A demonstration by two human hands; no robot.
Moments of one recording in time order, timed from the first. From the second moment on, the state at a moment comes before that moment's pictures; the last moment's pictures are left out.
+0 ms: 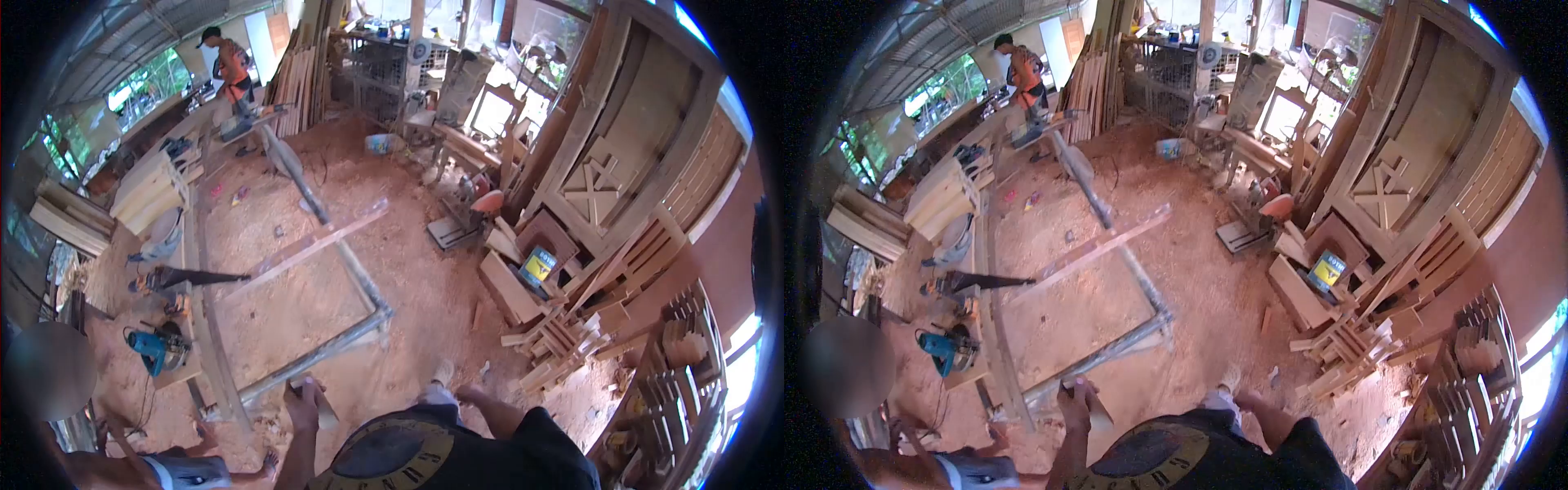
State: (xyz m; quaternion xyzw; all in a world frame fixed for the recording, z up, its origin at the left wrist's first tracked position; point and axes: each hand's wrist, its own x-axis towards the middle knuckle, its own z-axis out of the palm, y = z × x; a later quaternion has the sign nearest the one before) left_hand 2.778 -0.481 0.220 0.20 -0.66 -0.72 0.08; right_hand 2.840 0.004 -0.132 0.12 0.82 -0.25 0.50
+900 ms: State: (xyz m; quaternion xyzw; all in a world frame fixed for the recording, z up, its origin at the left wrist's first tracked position) left_hand 2.360 -0.061 0.195 0.01 -0.81 -0.57 -0.13; right_hand 2.498 0.326 -0.141 -0.08 0.81 -0.52 0.27
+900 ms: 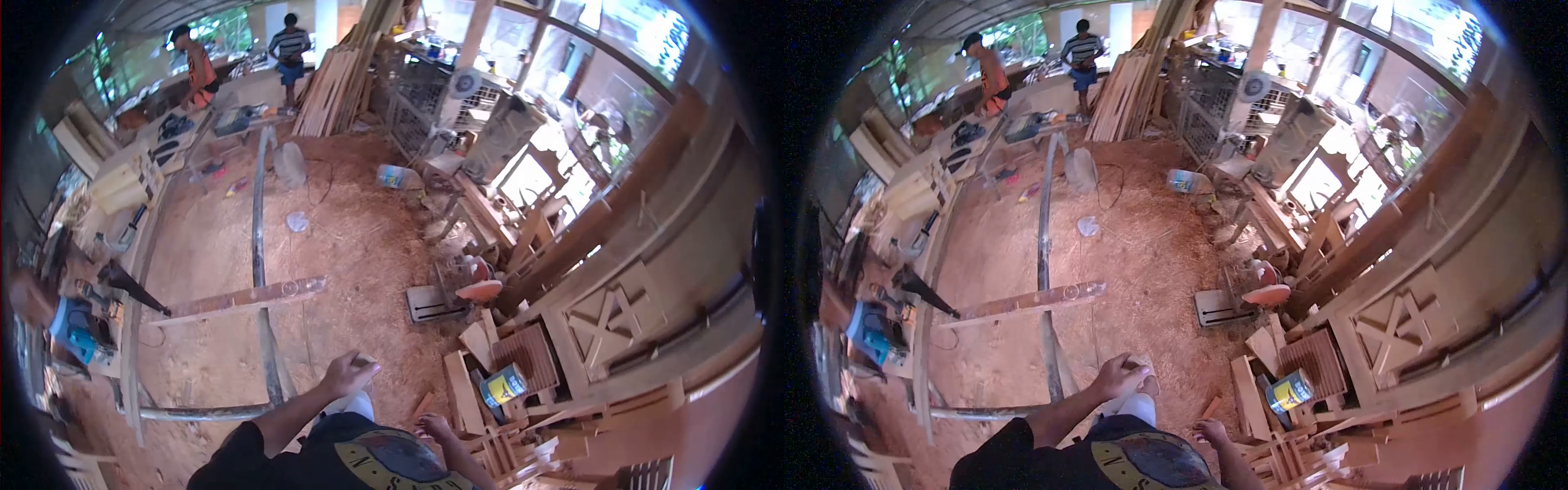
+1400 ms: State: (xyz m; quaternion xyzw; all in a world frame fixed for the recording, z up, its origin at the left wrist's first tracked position) left_hand 2.046 -0.109 0.170 0.10 -0.72 -0.67 -0.13; right_hand 2.154 0.372 -0.054 0.15 0.73 -0.55 0.39
